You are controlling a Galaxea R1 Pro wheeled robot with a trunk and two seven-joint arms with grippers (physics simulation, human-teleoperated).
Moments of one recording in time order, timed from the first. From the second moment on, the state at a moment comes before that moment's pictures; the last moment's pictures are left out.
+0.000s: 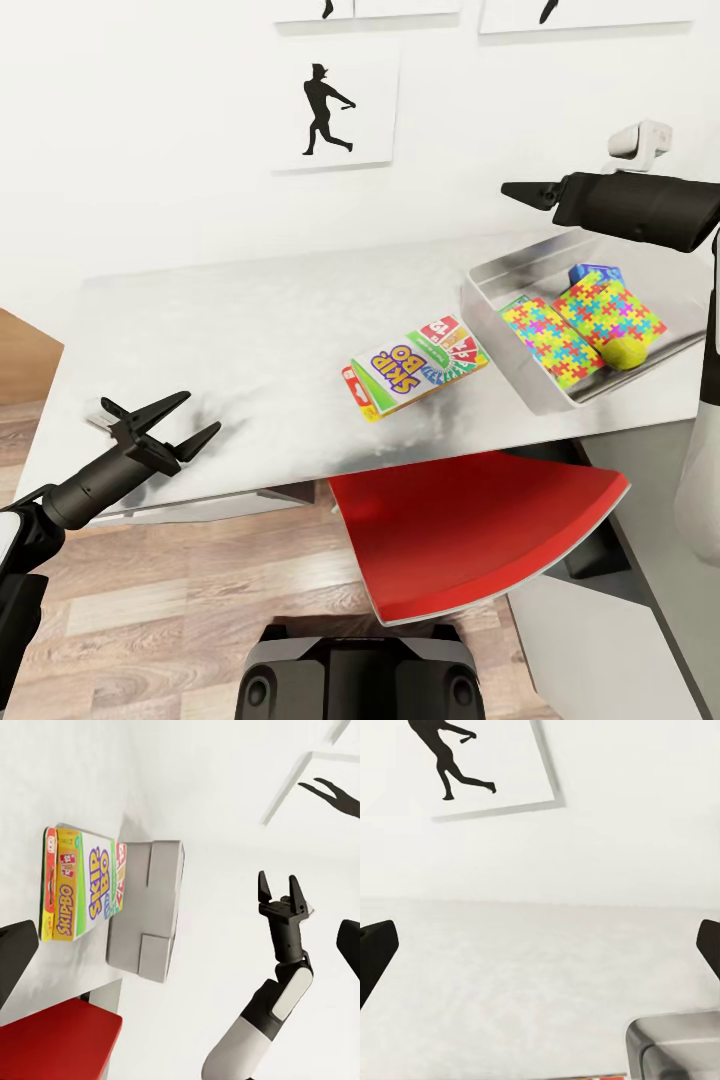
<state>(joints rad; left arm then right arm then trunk) -0.40 0.29 0.24 -1.61 1.74 1.01 -0.20 -1.33 -0.35 0.04 -1.58 -0.63 1.04 0.31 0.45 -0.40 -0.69</state>
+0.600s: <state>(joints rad) -0.40 0.29 0.24 -1.61 1.74 1.01 -0.20 -1.33 -0.35 0.04 -1.58 -0.63 1.04 0.31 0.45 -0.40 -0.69</state>
